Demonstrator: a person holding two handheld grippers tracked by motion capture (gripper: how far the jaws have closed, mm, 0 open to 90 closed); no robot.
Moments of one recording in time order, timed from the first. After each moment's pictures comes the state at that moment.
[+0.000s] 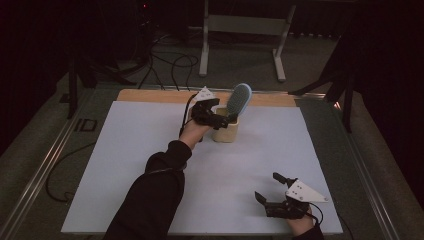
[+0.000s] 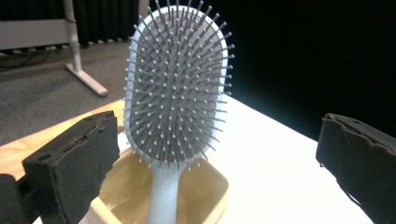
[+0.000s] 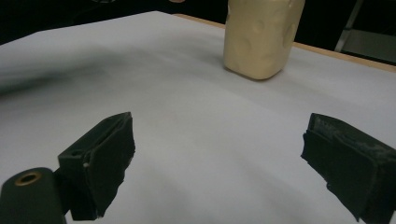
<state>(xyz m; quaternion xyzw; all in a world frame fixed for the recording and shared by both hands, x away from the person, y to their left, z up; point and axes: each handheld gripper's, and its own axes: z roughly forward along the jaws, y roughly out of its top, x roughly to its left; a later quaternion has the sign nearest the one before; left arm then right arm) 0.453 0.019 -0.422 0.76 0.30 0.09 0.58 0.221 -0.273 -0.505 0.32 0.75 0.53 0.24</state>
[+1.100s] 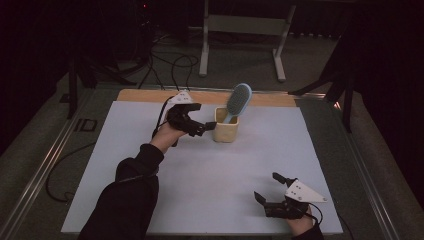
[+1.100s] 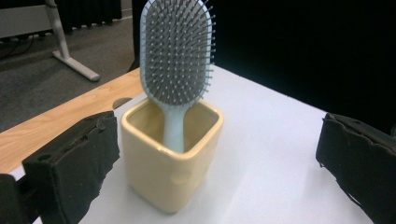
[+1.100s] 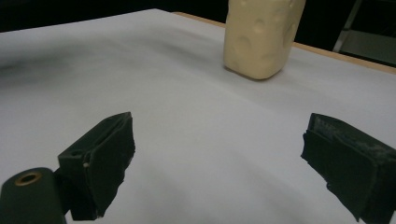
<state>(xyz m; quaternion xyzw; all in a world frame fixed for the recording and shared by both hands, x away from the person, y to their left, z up) 0.425 0.085 -0.405 0.79 0.26 0.08 0.55 0.221 -0.271 -0.505 0.32 0.75 0.52 0.24</state>
